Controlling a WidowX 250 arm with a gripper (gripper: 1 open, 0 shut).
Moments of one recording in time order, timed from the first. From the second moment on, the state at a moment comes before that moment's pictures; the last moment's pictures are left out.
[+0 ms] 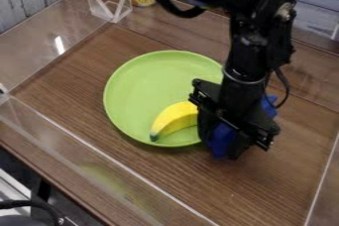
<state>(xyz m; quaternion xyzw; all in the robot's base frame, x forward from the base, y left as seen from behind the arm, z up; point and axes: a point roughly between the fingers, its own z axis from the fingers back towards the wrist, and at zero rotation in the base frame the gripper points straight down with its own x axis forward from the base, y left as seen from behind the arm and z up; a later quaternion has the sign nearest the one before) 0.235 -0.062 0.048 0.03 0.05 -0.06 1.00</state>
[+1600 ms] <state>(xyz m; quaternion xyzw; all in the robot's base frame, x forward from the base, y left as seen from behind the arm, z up) 0.231 0.023 0.146 0.10 0.03 0.05 0.99</state>
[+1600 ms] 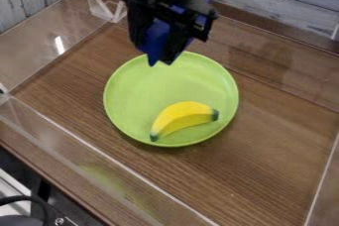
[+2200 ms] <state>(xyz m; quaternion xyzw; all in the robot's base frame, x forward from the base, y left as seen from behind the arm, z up) 0.220 0.022 0.106 0.10 0.02 0.07 0.99</state>
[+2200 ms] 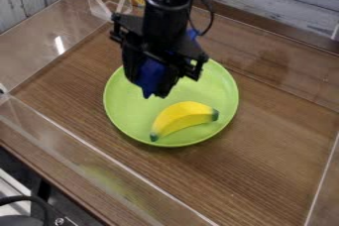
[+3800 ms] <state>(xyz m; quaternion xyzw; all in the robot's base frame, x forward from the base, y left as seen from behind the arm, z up) 0.221 0.019 0.100 0.06 0.01 0.05 1.00</state>
